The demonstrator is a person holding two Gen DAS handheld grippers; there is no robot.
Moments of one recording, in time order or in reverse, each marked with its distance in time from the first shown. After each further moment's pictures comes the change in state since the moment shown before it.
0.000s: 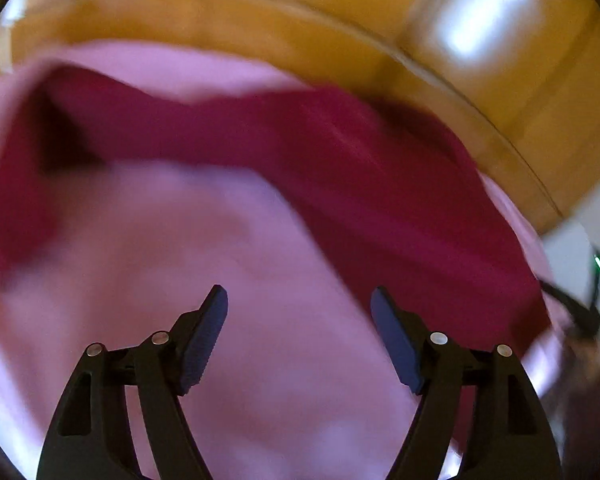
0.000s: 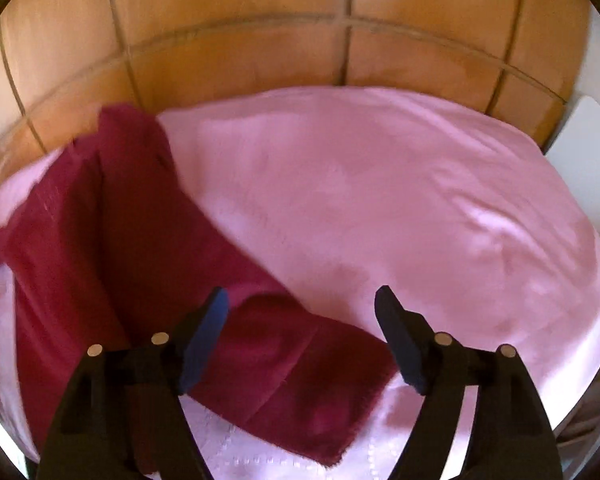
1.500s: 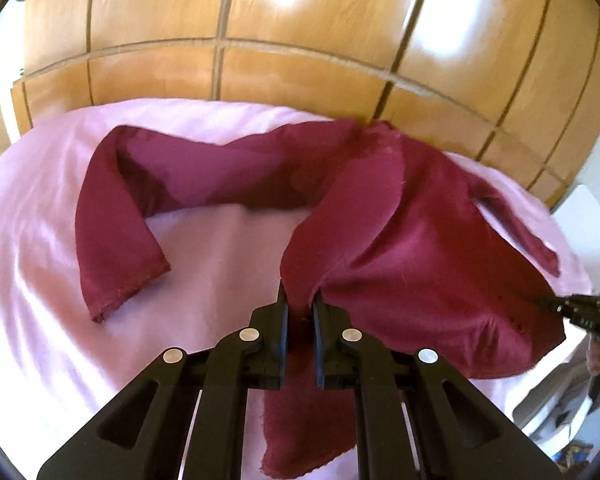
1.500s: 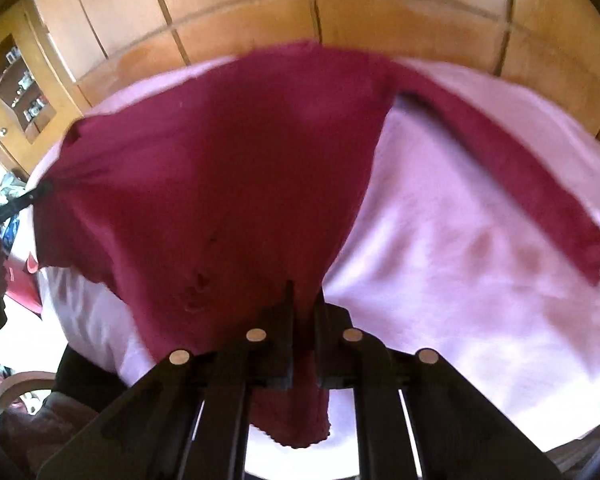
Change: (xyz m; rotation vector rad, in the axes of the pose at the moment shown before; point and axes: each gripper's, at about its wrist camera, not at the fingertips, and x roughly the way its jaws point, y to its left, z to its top) left arm -0.085 0.052 -0.006 0.158 -0.144 0.117; right arm -0.087 0.097 -0.086 -0.246 0.075 0.341
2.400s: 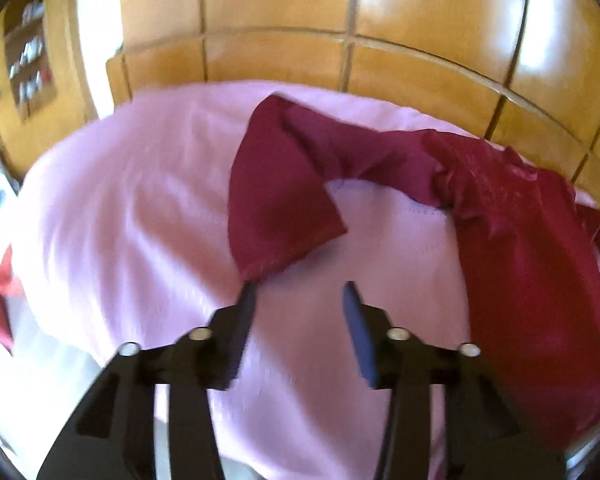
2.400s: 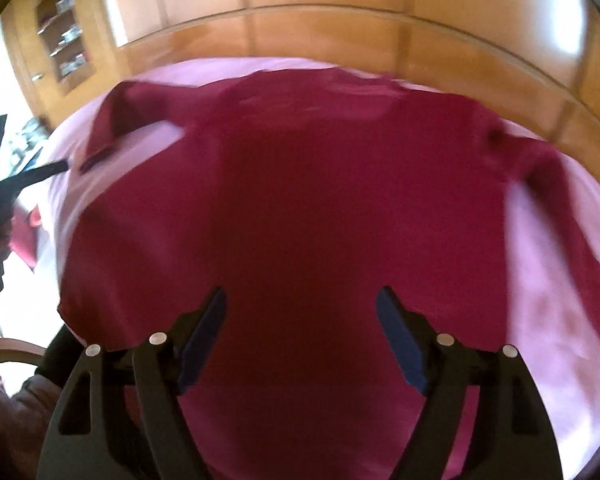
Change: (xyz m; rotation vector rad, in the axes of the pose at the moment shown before) left arm 0.003 0.068 -0.023 -0.089 -0.029 0.366; right arm 0.082 0.102 0.029 -0.225 -0.038 0.053
